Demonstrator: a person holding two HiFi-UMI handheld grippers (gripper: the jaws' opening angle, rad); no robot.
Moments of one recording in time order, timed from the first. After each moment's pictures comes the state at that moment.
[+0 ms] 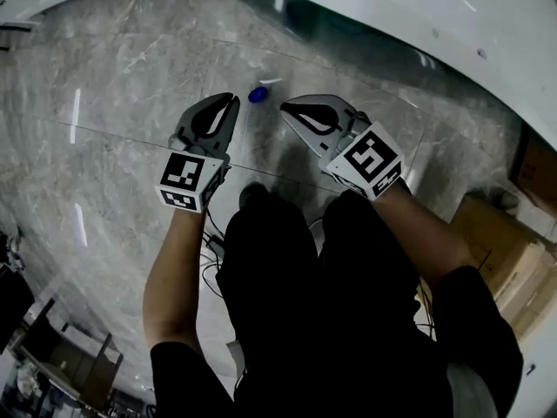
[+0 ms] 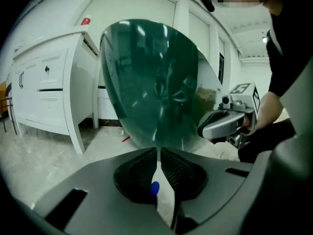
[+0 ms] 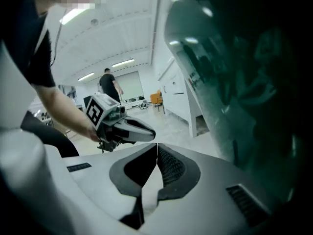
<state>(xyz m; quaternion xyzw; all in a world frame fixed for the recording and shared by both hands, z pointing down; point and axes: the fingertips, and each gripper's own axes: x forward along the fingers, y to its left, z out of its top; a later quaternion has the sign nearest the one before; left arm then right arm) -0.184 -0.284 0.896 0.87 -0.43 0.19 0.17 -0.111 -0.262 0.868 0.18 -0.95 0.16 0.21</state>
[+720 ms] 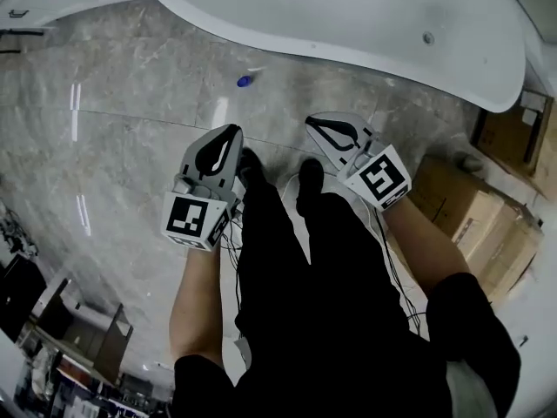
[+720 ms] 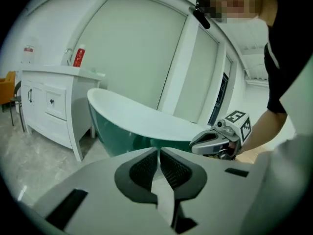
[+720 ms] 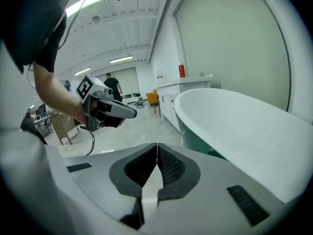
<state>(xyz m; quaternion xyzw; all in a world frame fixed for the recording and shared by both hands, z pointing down) -0.130 -0.203 0.580 0.85 -0.44 0.14 0.24 -0.018 -0.206 0.600 0.21 -0.94 0.13 0.24</state>
